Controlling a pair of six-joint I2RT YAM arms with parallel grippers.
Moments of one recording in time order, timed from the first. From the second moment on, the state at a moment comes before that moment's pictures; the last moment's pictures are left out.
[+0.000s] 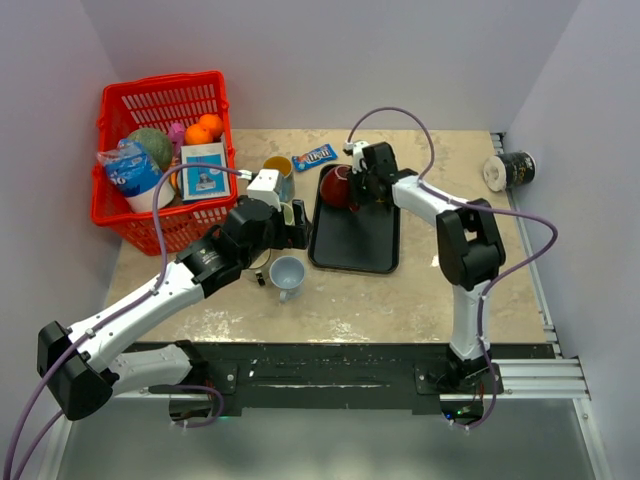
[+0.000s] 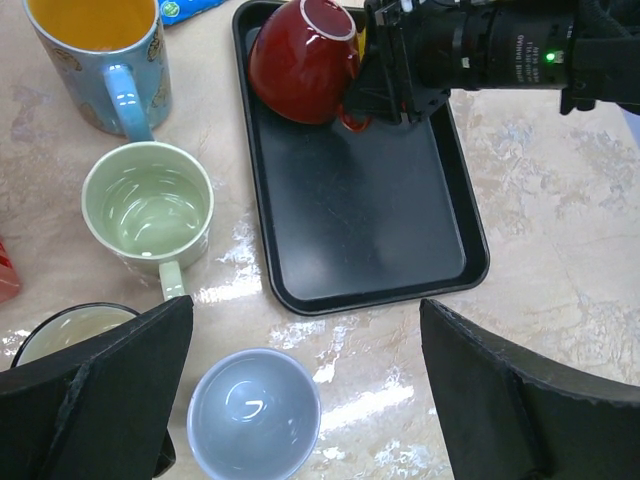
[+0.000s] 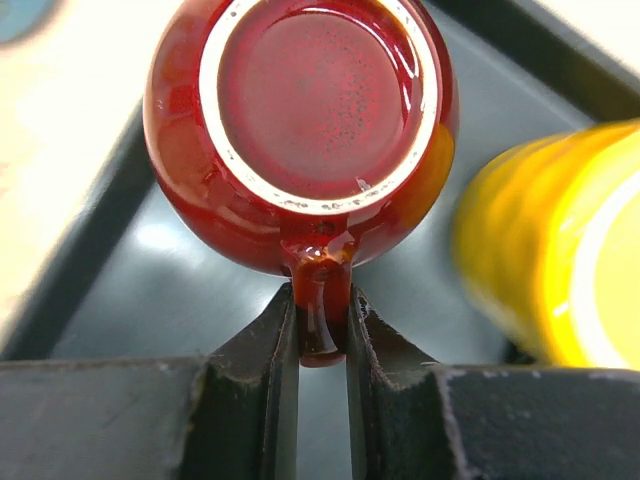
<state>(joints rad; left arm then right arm) -0.77 1.12 0.98 -0.31 -0.32 -0.47 0.40 2.07 1.55 -0.27 -0.08 -0.03</state>
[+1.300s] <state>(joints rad) -0.77 0.92 0.81 0.45 0.13 -0.63 0.56 1.18 1.14 0.40 -0.63 0.89</state>
